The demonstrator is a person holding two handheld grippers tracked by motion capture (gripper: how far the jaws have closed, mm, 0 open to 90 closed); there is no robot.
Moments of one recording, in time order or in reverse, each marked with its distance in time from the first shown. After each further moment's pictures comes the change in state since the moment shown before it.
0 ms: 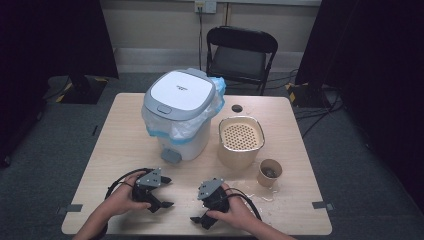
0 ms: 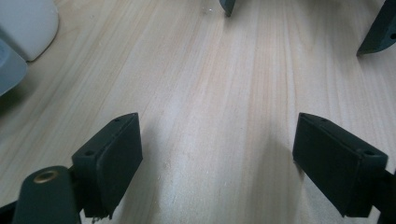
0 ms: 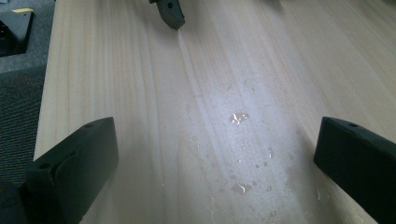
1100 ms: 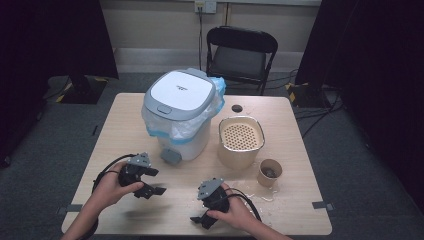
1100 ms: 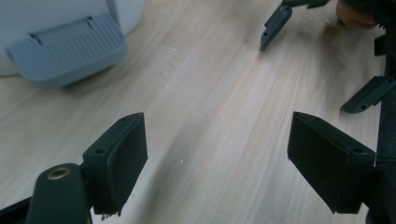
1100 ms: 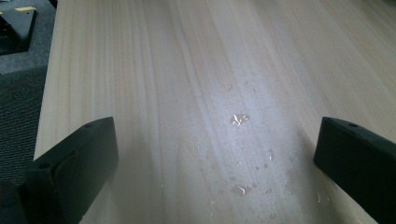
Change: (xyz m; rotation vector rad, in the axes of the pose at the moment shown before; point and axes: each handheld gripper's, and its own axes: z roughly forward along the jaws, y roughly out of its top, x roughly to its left) left arm 0.009 0.034 -0.056 0.058 0.100 -0.308; right arm -0.001 0.000 0.000 0.001 0.008 -0.009
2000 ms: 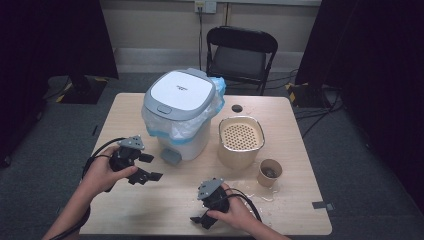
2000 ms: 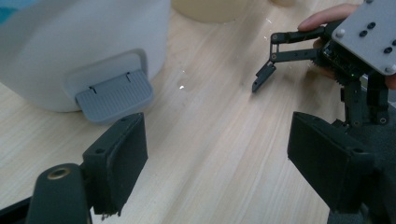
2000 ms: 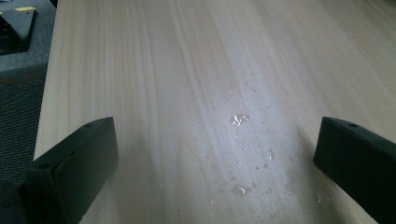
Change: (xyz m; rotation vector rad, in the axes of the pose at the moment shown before) left arm 0.000 0.038 -0.043 -0.036 0.022 -0.037; right arm 0.000 0.000 0.000 -0.004 -0.002 -0.003
